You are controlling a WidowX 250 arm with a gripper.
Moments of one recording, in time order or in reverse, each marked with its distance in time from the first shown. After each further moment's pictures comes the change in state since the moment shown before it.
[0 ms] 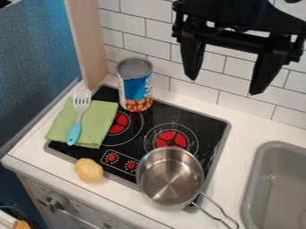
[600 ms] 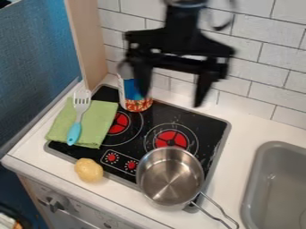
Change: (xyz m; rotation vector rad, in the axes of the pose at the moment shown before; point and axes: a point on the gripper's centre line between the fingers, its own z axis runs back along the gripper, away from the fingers) arm -0.001 0.067 -0.045 0.051 0.097 0.163
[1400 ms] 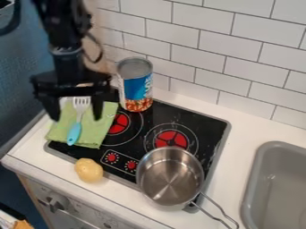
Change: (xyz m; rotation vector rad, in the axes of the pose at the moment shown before) arm 0.021 0.137 -0.097 0.055 0.090 0.311
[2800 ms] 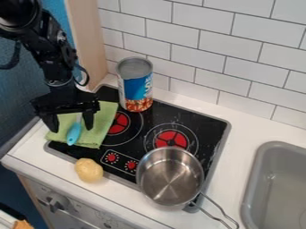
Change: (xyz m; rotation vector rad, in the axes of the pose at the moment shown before) arm 0.043 0.014 -0.070 -0.034 -0.093 0.022
